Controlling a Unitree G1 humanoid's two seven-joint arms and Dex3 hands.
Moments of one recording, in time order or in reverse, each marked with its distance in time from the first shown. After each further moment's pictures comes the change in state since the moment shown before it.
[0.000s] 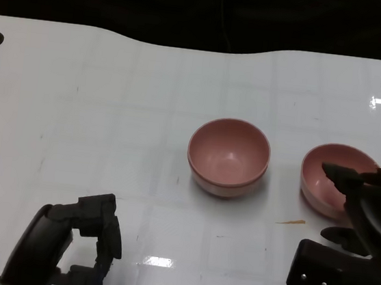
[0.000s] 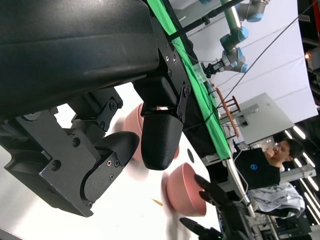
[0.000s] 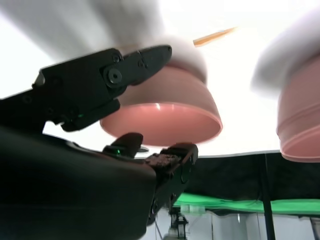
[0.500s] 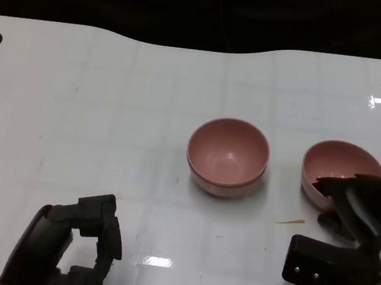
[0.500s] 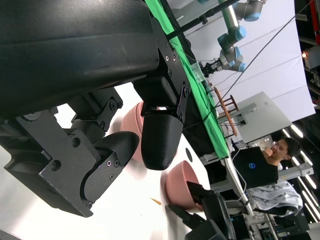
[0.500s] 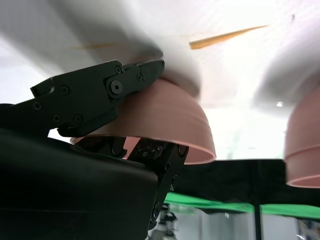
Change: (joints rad) left arm 0.005 -0.006 0.008 -0.010 0.004 -0.004 -0.009; right arm -0.256 -0.001 0.139 0.501 0.051 -0.218 -0.328
